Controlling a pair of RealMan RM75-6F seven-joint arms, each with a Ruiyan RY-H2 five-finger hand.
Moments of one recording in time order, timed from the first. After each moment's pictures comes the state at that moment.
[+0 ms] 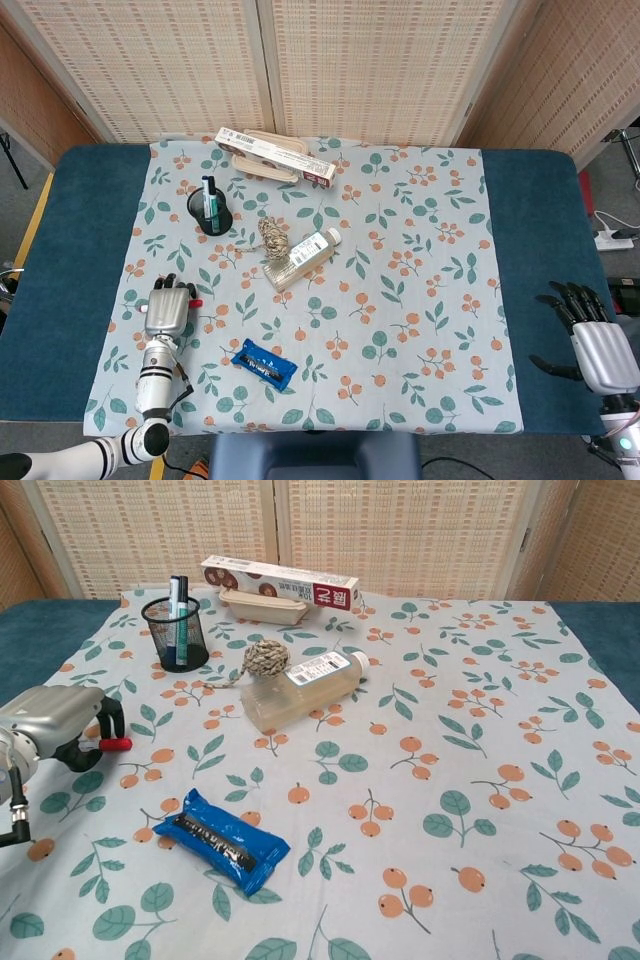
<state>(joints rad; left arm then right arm) -0.55 -1.80 -0.22 -1.19 0.92 1.16 0.66 0.09 -1.04 0.03 -1.64 -1.51 1.41 0.11</state>
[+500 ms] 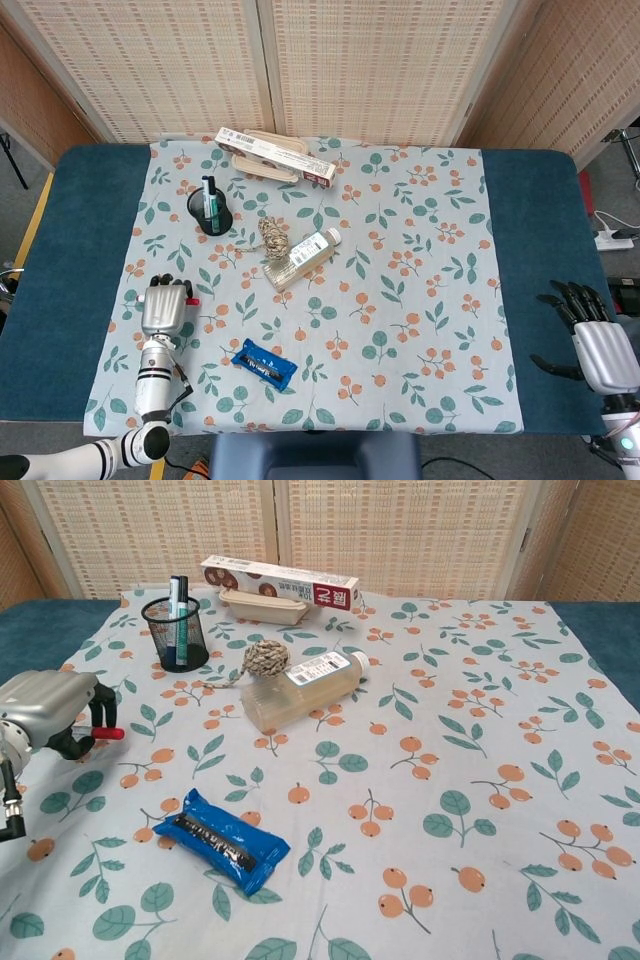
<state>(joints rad) -0.54 -1.79 -0.22 -1.24 0.98 1.25 0.67 0.09 -1.04 0.03 -1.64 -1.51 1.42 0.12</state>
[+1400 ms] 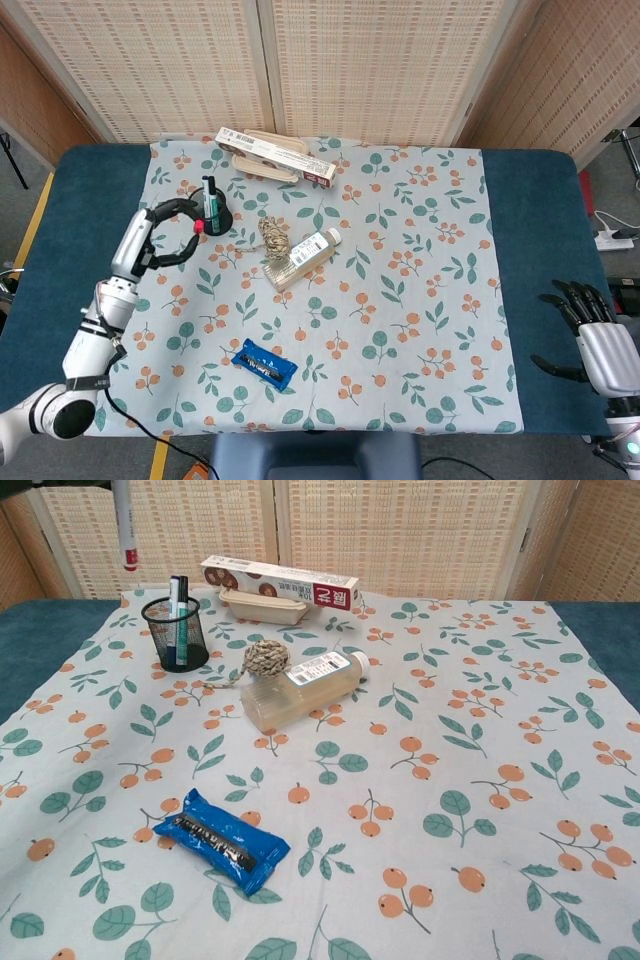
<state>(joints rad) -0.58 -1.21 -0.51 -1.72 1.20 0.93 -0.66 0.08 -1.02 0.03 -1.64 -1.54 1.45 0.17</state>
